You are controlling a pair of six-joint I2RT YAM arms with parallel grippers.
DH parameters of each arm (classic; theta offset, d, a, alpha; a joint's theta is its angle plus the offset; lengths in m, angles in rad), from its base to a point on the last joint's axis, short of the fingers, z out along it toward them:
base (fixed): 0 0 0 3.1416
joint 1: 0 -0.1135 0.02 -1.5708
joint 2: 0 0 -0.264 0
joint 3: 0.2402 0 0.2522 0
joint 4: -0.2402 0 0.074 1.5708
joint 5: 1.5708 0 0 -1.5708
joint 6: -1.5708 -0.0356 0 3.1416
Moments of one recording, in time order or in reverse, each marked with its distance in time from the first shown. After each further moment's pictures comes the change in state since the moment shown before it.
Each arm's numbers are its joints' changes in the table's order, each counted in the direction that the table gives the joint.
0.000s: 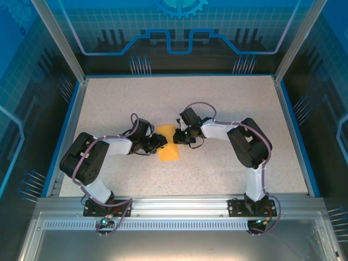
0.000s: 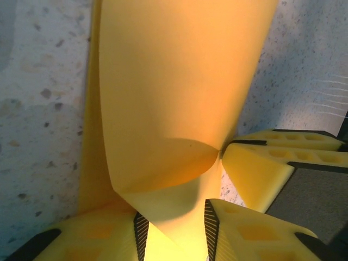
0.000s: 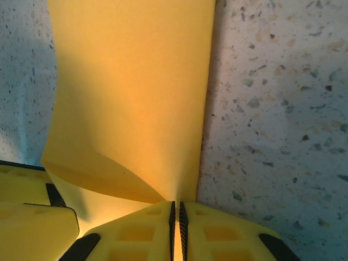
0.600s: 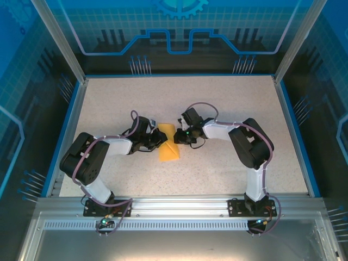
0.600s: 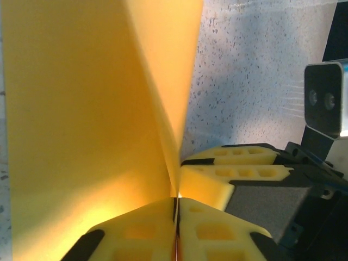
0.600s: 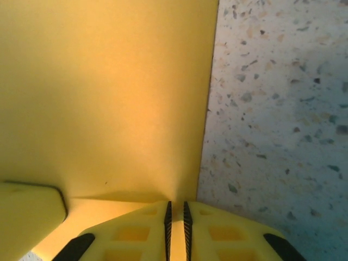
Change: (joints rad) left arm 0.000 -0.001 -0.004 0.131 0.011 0.021; right arm 0.015 0.030 -0.038 0.030 -0.024 -0.022
